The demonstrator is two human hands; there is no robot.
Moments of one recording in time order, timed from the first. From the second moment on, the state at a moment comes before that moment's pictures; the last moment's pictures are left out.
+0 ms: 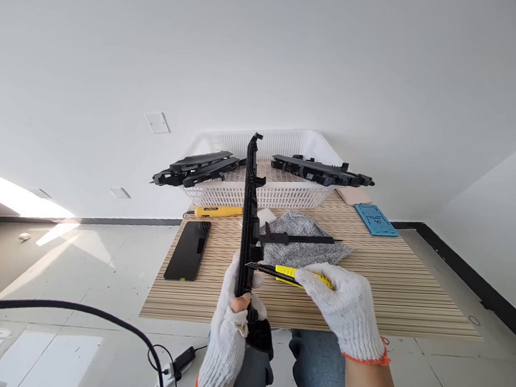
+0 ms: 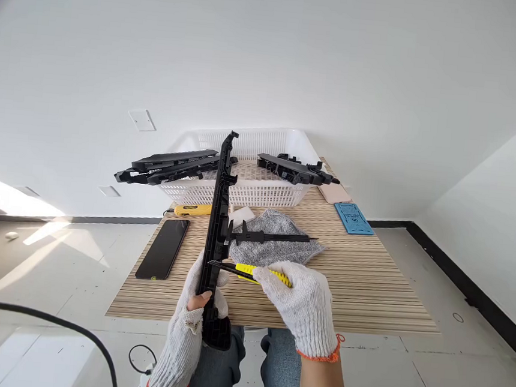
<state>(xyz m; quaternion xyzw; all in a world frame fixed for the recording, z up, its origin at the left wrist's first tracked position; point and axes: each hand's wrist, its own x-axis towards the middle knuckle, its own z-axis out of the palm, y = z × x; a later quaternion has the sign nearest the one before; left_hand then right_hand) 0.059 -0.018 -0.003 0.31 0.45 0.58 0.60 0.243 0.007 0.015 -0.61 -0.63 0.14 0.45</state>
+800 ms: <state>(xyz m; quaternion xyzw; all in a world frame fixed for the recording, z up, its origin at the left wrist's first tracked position) 0.055 -0.020 -0.003 0.37 0.41 0.57 0.60 0.245 0.005 0.017 -0.61 -0.66 0.11 0.42</state>
